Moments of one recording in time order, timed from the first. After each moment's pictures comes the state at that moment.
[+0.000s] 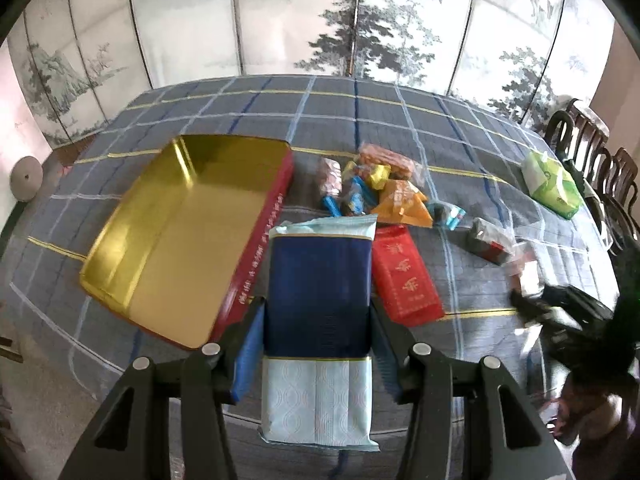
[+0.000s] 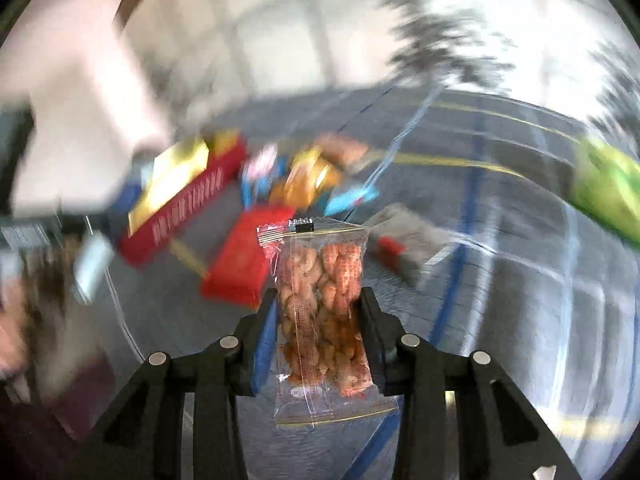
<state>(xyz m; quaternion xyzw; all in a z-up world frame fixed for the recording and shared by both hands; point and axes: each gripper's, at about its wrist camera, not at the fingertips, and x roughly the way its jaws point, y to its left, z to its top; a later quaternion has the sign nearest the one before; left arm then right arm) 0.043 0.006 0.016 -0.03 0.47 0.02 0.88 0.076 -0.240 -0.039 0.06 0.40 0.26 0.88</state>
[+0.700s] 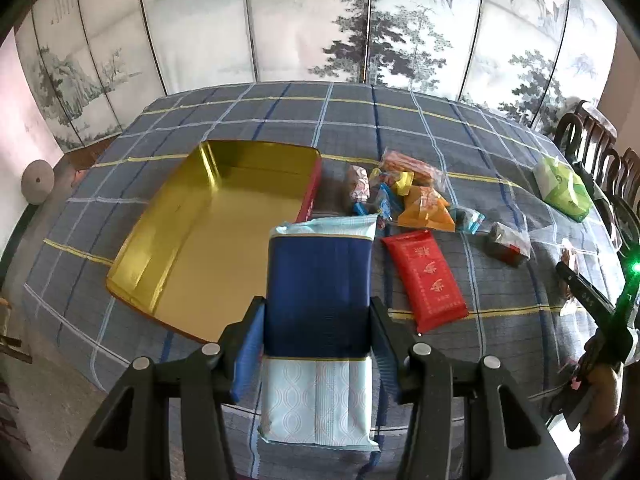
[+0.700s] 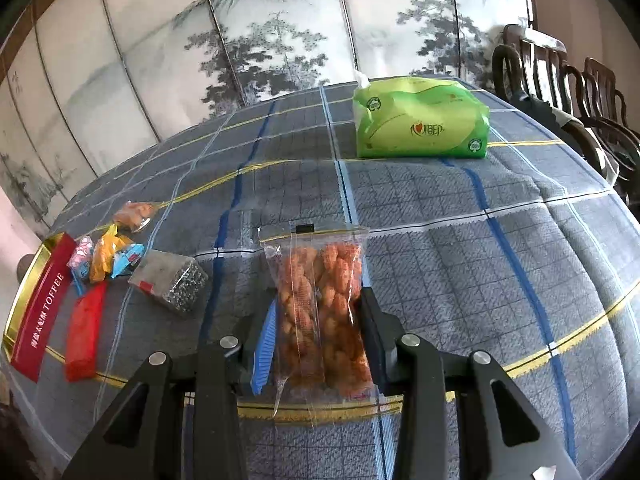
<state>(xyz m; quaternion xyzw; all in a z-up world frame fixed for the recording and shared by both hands) 0.037 0.025 0.023 -0.01 0.46 0.04 0.88 0.099 -0.322 -0.072 0.11 0.40 -0.02 0.91</state>
